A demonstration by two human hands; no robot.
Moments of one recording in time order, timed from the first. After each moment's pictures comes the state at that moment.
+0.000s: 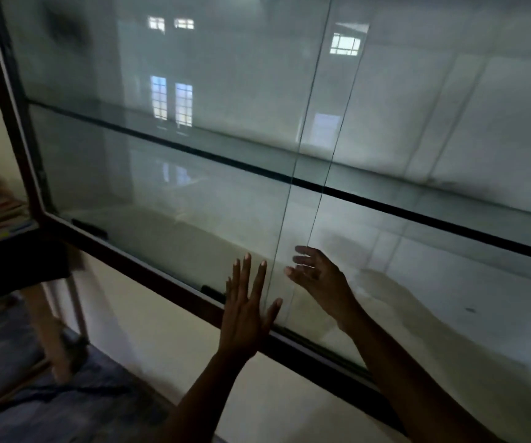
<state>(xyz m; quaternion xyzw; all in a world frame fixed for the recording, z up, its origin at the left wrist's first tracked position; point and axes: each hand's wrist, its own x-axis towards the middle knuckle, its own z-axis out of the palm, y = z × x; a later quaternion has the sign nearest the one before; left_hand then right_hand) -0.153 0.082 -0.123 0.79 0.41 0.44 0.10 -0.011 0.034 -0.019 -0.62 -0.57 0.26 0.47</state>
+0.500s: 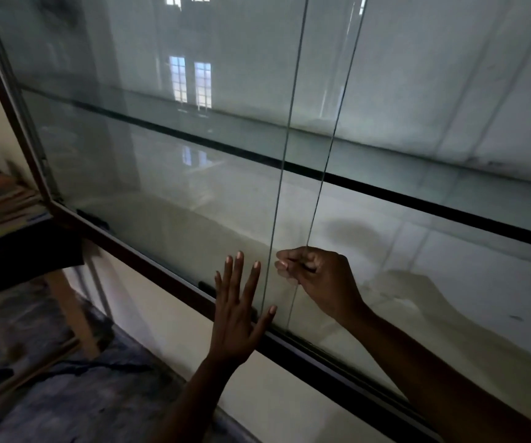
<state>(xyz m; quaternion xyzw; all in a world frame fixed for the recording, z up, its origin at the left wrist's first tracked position) -0.147 0.095 -0.136 0.78 0.40 0.48 0.03 0.001 0.064 -0.027 -0.52 -0.62 0.27 0.52</state>
